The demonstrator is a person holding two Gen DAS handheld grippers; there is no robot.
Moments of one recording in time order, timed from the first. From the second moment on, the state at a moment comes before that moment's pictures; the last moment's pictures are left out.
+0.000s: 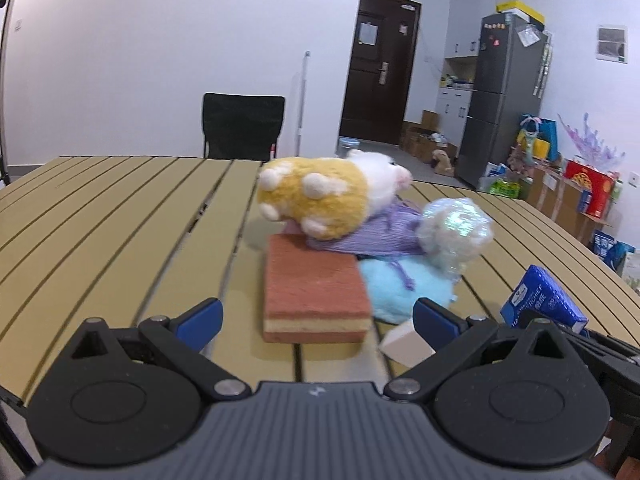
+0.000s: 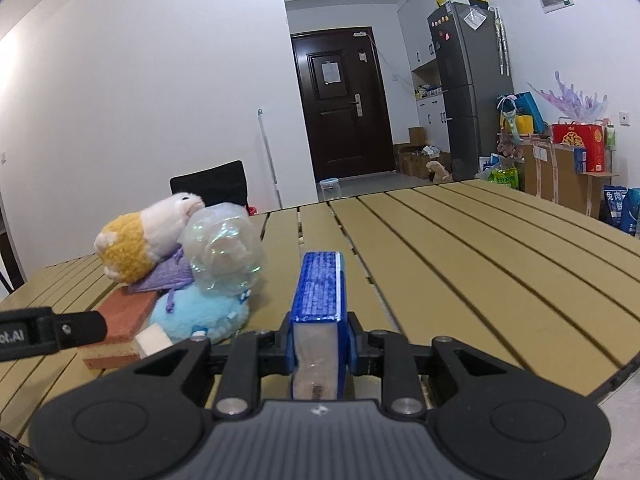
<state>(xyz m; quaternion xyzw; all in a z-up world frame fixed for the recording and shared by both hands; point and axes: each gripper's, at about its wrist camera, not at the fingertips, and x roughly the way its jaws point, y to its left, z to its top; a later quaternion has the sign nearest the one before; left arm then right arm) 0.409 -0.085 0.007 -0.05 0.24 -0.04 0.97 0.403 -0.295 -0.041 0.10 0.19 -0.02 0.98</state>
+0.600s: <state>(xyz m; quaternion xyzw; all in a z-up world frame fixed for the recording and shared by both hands) 0.423 -0.142 -0.018 -0.02 0.26 -0.08 0.96 0.381 -0.324 -0.042 0.07 0.19 -0.05 0.98</state>
